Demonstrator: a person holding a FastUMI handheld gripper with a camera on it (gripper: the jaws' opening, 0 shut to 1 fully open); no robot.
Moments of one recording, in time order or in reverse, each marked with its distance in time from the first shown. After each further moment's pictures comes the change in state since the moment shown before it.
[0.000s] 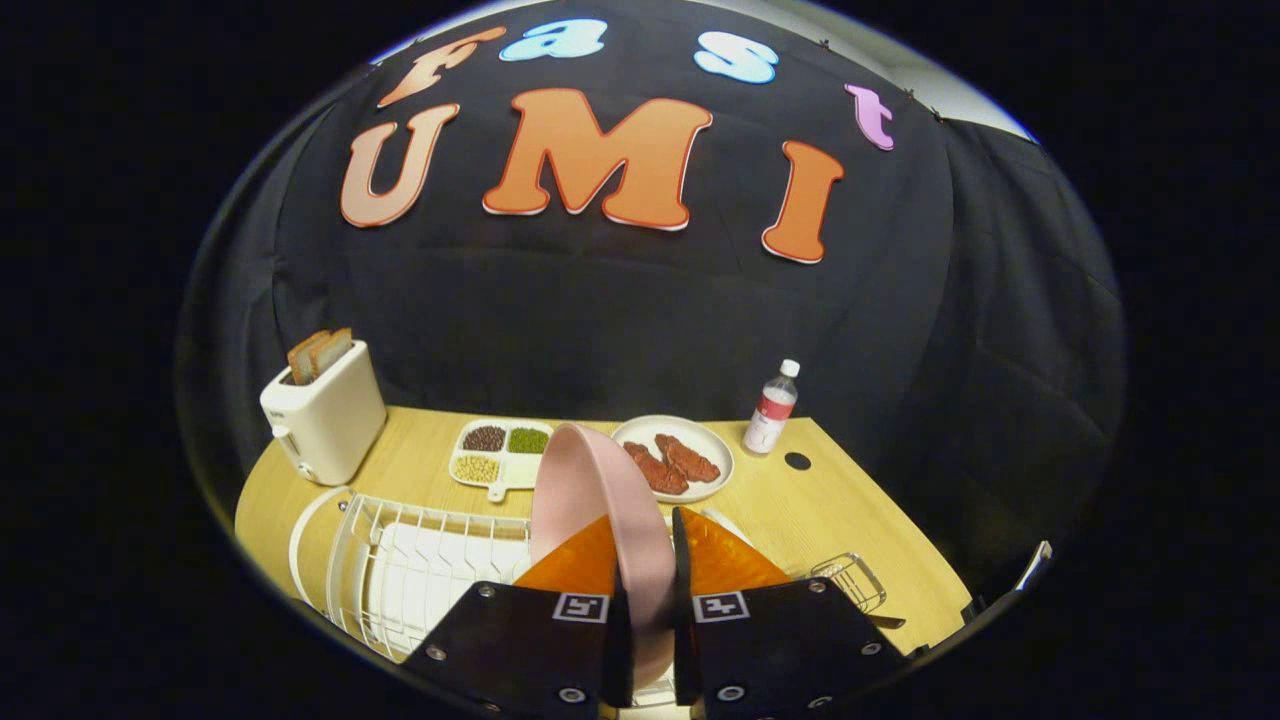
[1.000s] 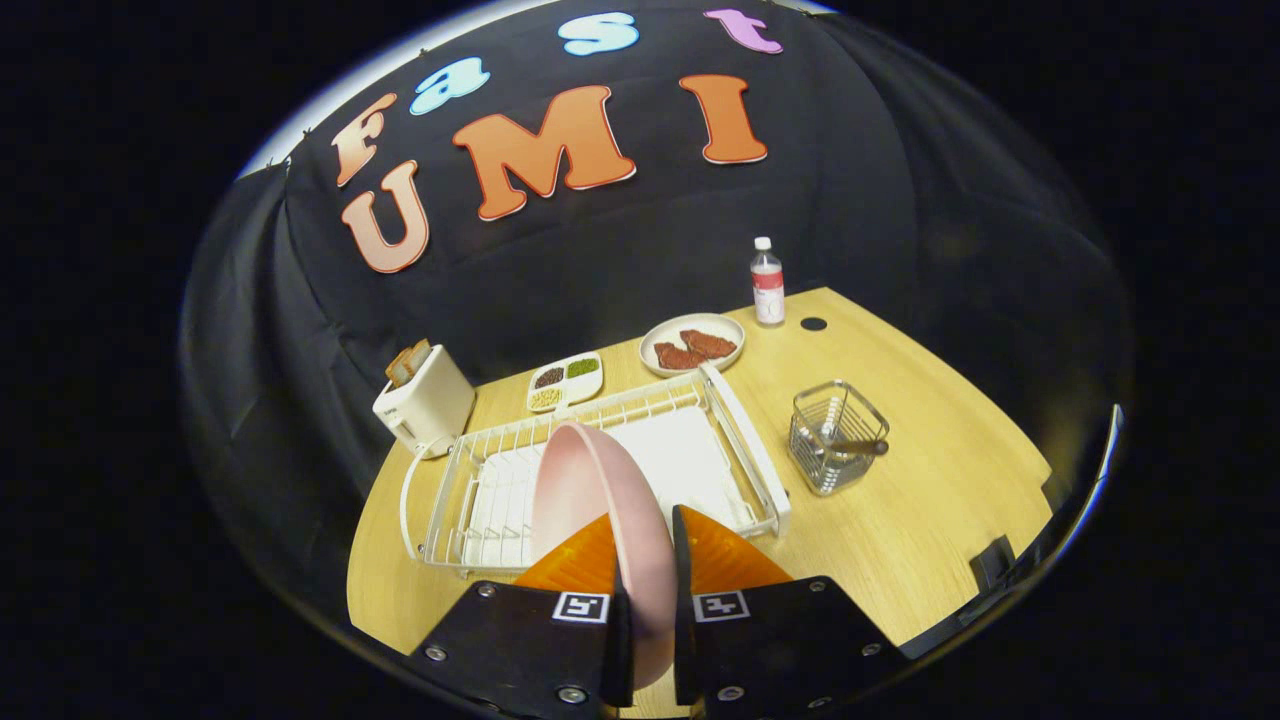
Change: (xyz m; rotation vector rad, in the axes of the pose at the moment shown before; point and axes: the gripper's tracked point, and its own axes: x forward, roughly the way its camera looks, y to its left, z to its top) arm -0.139 -0.044 -0.133 0.306 0.220 0.237
